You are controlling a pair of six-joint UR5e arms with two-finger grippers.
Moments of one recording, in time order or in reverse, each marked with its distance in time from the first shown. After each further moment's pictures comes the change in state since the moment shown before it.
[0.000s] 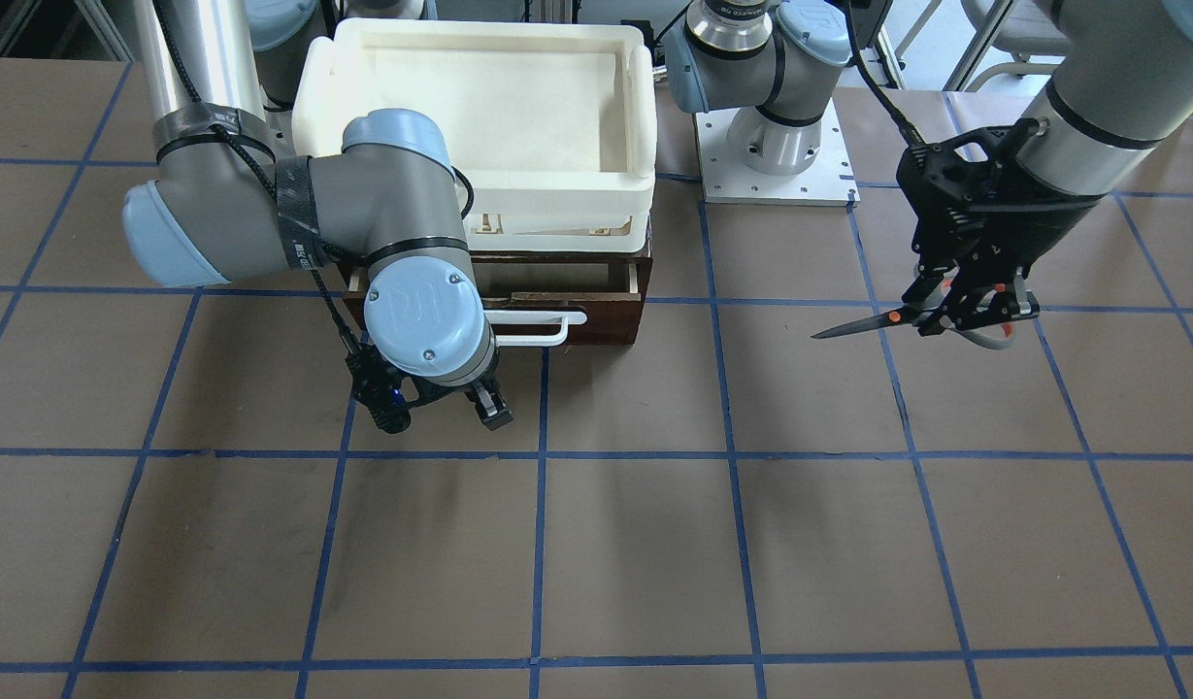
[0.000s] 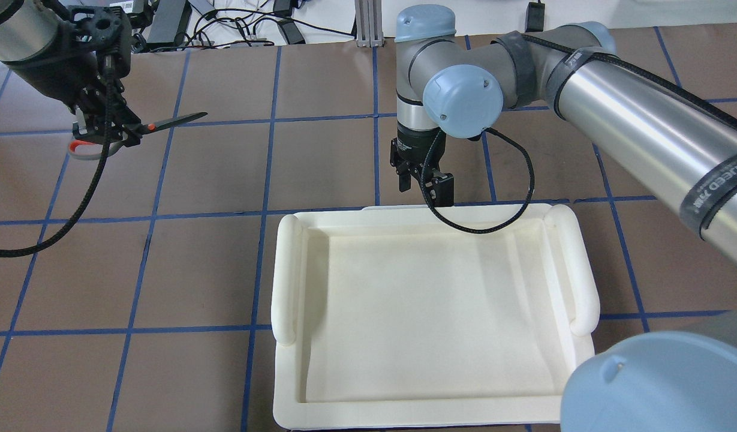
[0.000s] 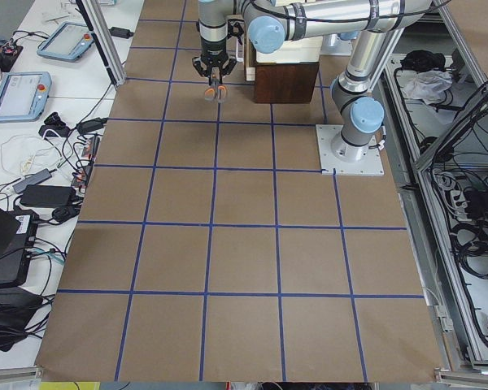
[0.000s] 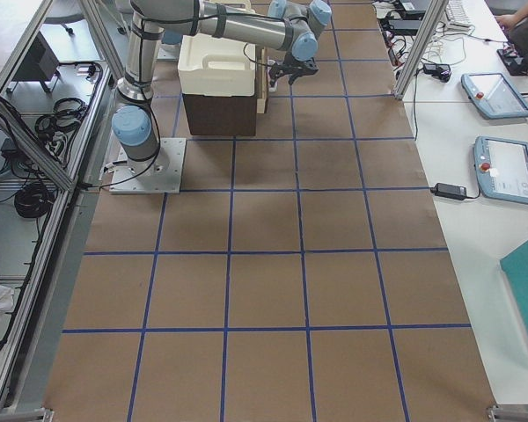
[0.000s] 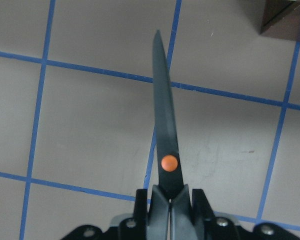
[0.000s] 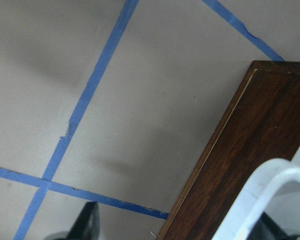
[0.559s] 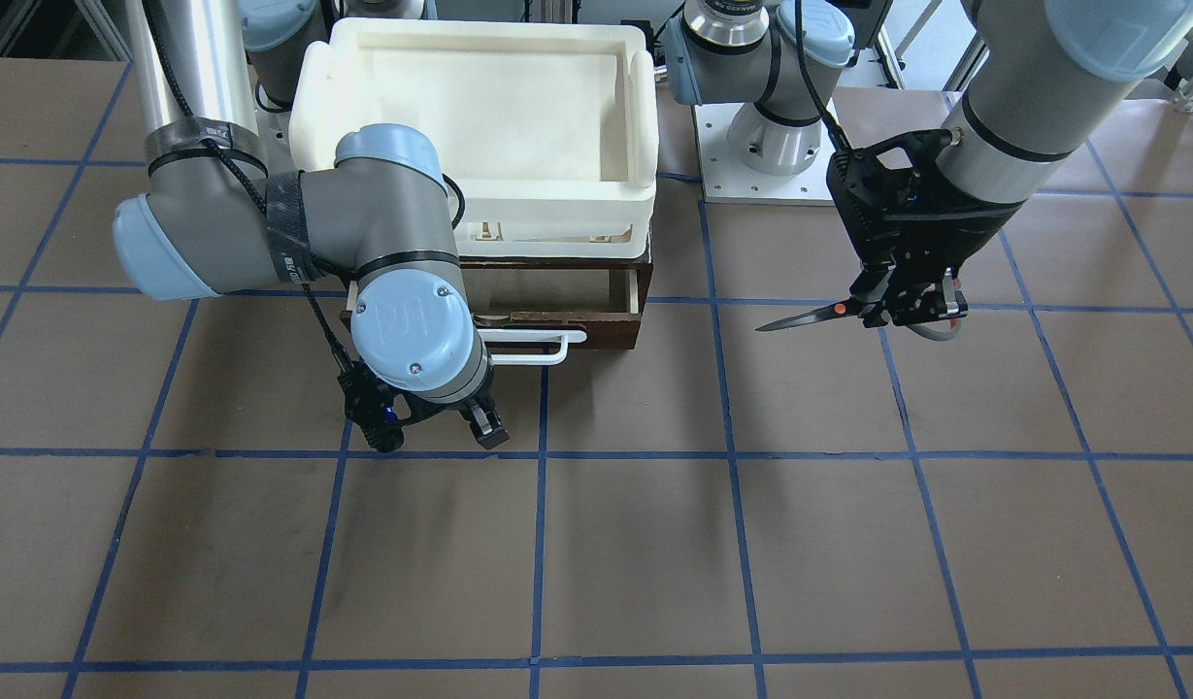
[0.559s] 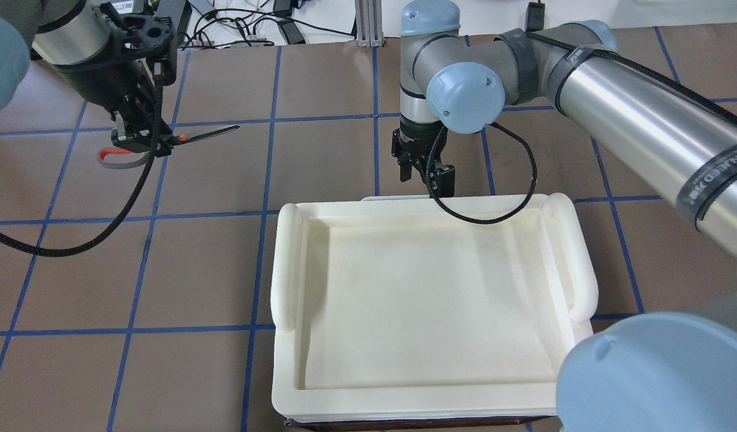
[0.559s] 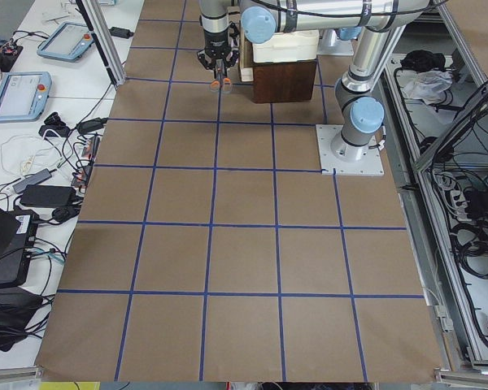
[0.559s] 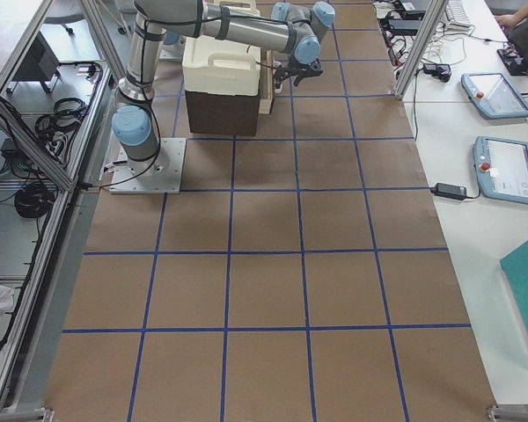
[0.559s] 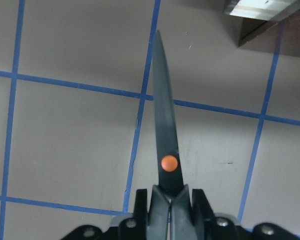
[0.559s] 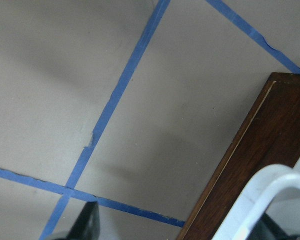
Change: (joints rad) left arm -0.086 -0.018 0.010 -0.047 0.043 -0.066; right arm -0.012 0.016 -0.021 -0.033 -0.003 -0.013
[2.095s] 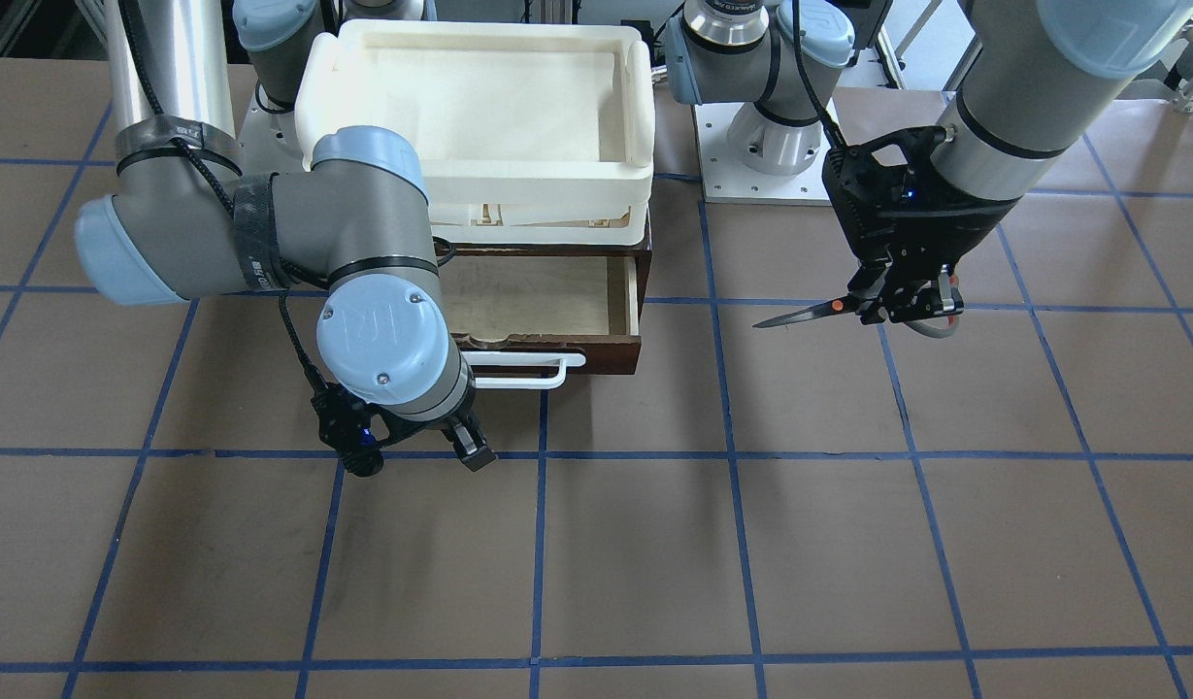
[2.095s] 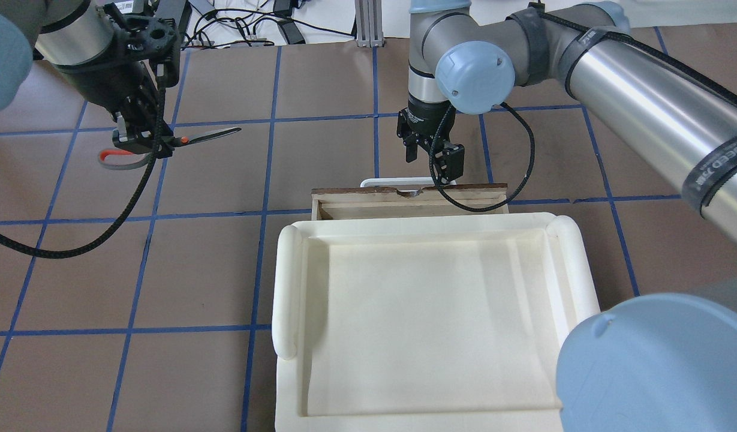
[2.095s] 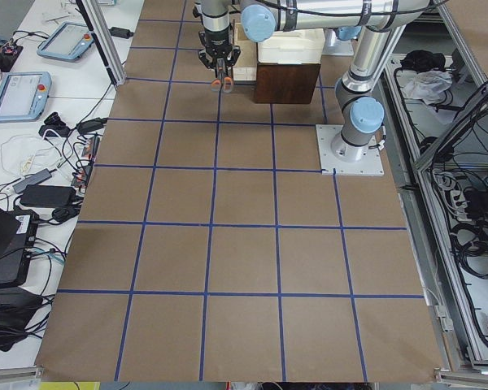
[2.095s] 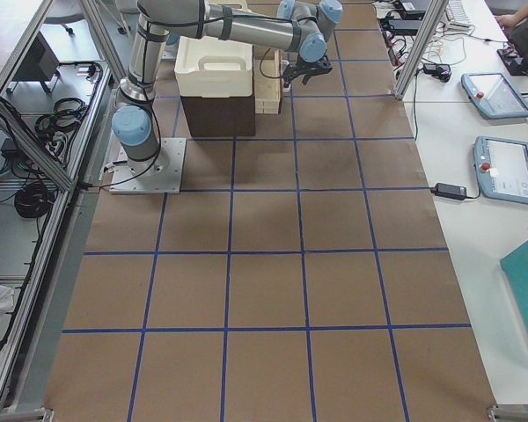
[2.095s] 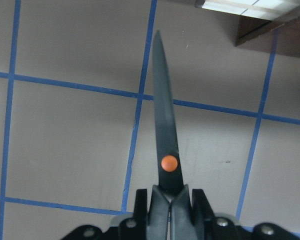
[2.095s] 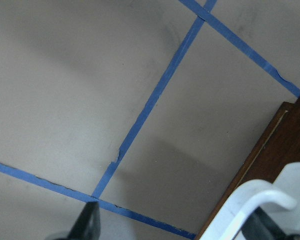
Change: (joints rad) left arm -0.004 0.001 0.002 -0.006 0.006 0.000; right arm -0.027 0.017 -0.060 -0.001 -0.018 -0.070
